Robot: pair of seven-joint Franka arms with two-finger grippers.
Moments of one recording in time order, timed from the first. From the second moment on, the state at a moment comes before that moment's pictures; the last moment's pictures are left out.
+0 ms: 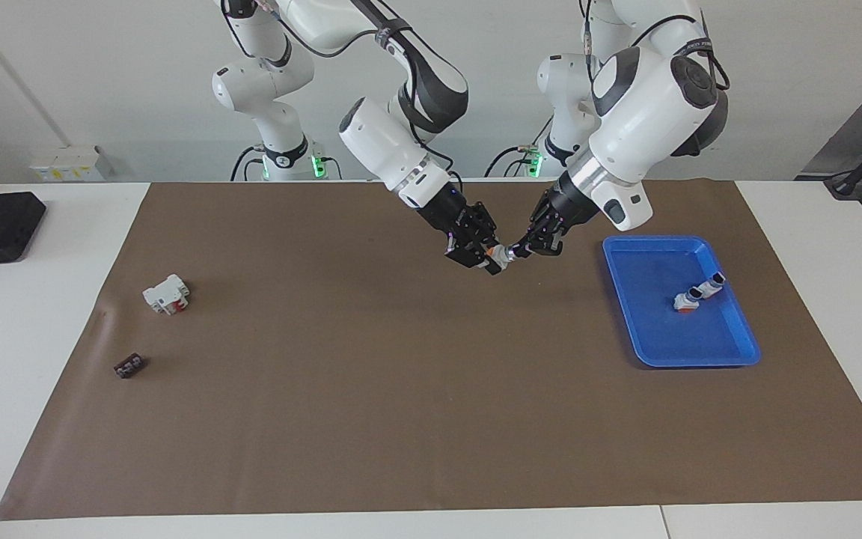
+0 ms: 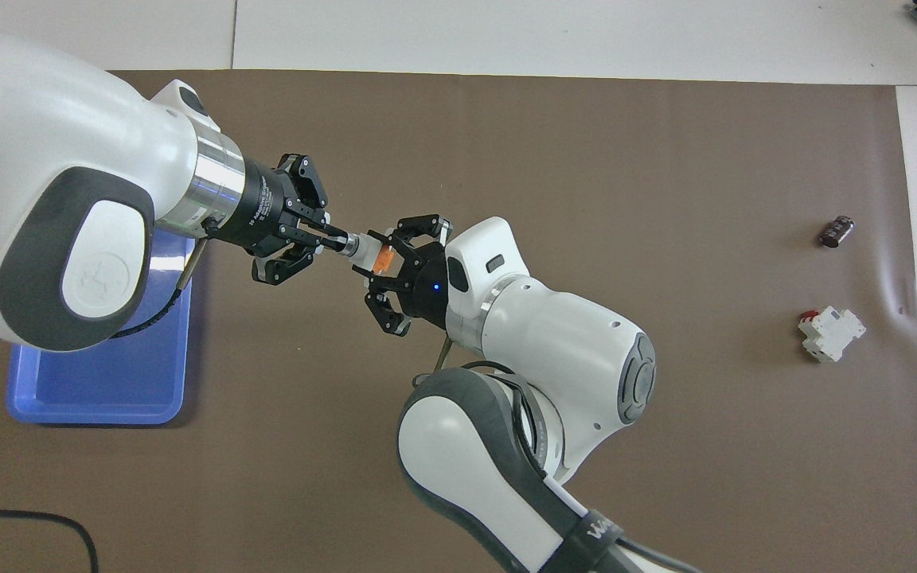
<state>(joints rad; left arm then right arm) -0.20 0.16 -0.16 -1.59 -0.38 1.85 -1.50 0.62 0.24 0.11 -1.89 1.13 2.91 -1.52</state>
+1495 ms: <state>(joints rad) -0.18 0.16 -0.15 -1.63 -0.53 1.89 -0.47 0.62 0.24 0.10 -1.89 1.13 2.91 -1.52</state>
